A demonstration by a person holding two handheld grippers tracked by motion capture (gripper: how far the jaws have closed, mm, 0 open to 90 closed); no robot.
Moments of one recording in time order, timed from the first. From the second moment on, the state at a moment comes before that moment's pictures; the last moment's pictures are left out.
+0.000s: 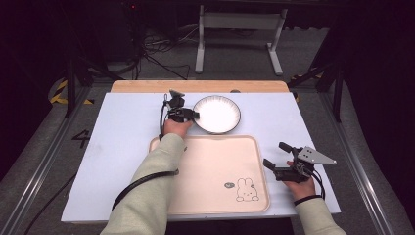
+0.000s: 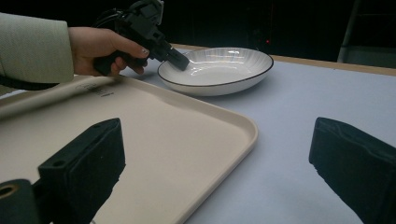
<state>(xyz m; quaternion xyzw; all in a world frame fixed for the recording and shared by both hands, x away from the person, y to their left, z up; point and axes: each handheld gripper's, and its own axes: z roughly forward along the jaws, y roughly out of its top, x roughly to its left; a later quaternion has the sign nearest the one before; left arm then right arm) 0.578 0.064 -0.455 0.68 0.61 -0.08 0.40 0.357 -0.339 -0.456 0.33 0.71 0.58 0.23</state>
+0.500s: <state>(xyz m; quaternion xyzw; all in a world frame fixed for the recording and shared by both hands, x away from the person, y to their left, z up) 0.576 0.064 -0.445 0.63 0.64 -0.11 0.43 0.357 -0.339 -0.456 0.33 0.71 0.57 0.23</state>
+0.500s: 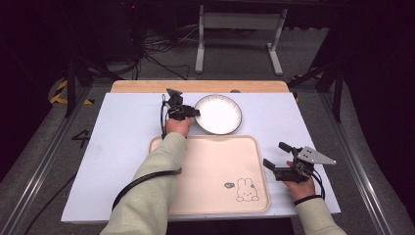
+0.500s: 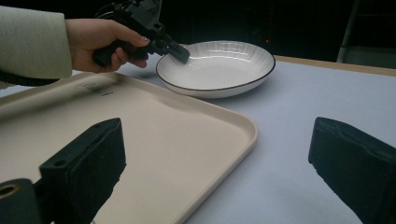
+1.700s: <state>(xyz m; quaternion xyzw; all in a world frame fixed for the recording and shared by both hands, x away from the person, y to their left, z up) 0.537 0.075 -0.363 0.69 0.55 -0.06 0.47 0.357 -0.338 -0.456 0.33 0.71 0.57 0.23</state>
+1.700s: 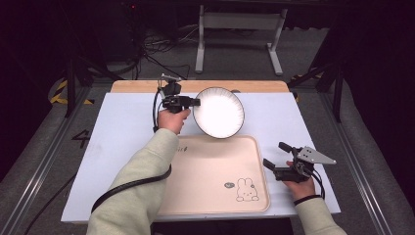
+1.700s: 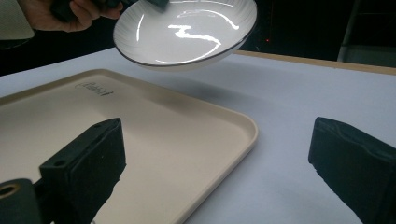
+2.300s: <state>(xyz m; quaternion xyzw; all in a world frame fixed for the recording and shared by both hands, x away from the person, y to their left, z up) 0.499 0.103 -0.342 0.70 0.52 -0.06 0.50 0.357 -0.338 -0.456 0.34 0.71 0.57 0.23</state>
